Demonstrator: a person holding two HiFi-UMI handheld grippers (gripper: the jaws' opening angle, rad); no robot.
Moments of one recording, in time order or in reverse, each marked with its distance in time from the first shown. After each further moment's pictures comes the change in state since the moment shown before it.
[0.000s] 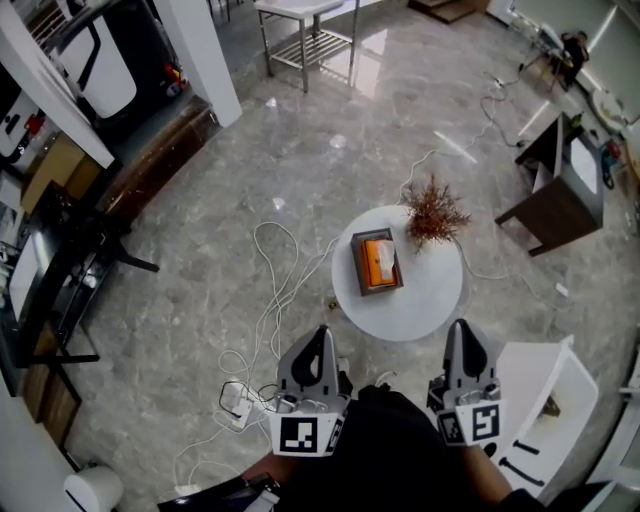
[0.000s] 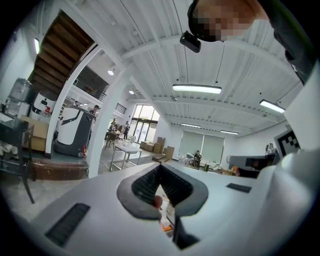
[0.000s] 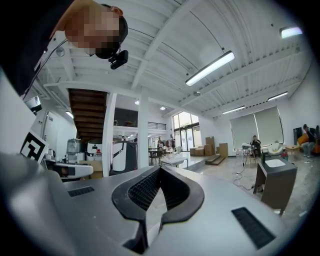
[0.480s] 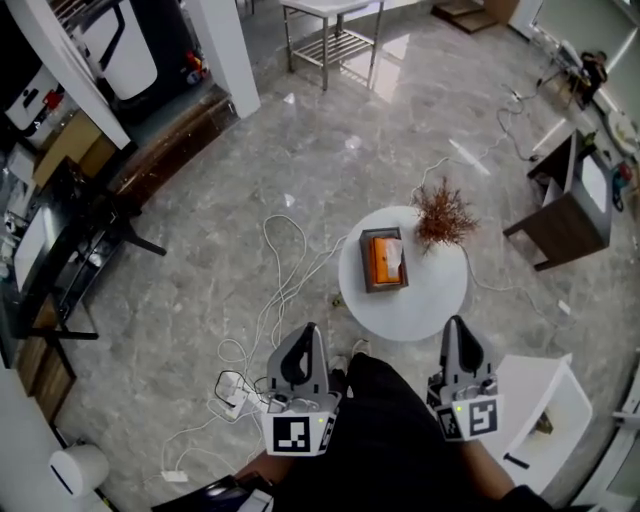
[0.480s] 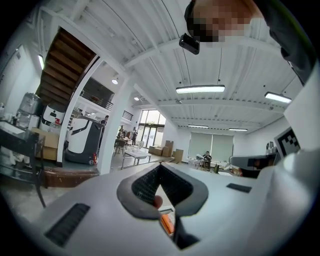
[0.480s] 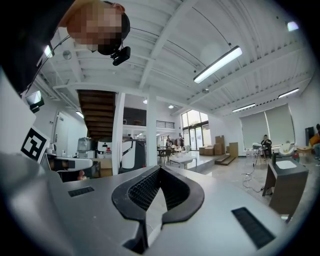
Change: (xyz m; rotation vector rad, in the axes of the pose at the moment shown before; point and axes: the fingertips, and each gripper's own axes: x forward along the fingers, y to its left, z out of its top) left arm -0.028 0.015 0.007 0.026 -0.043 0.107; right arm 0.004 0.014 -0.005 -0.006 0.023 0.099
